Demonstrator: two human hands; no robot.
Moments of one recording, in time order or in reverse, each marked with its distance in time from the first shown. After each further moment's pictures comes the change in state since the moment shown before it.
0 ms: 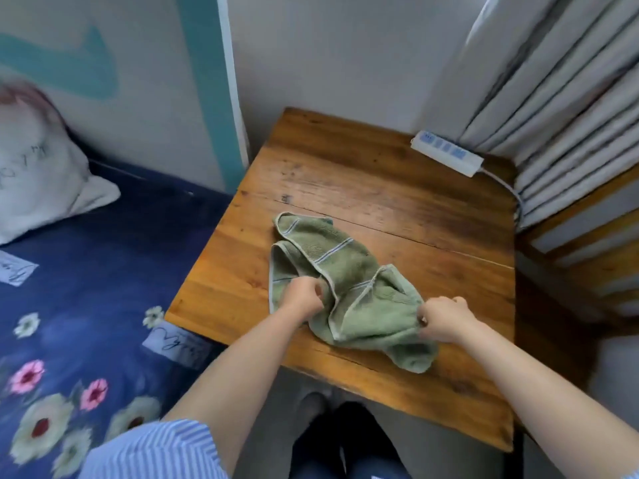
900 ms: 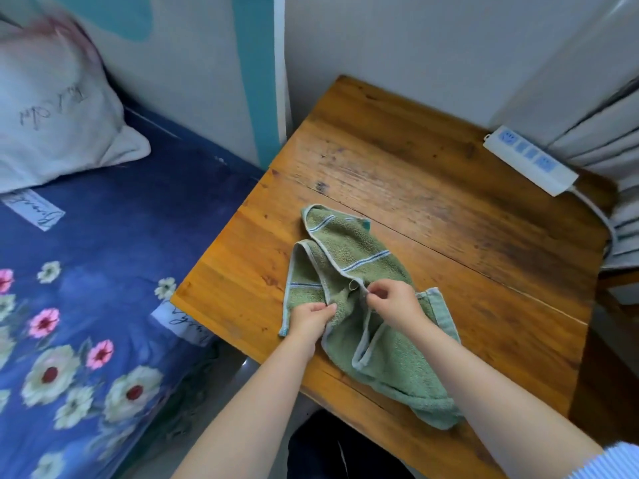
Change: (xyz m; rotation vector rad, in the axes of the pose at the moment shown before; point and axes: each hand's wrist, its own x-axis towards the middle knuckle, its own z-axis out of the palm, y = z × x) left_hand 0.037 -0.030 0.048 -1.145 0.127 -0.550; right_hand 0.102 -0.082 -0.021 0.853 0.194 -0.173
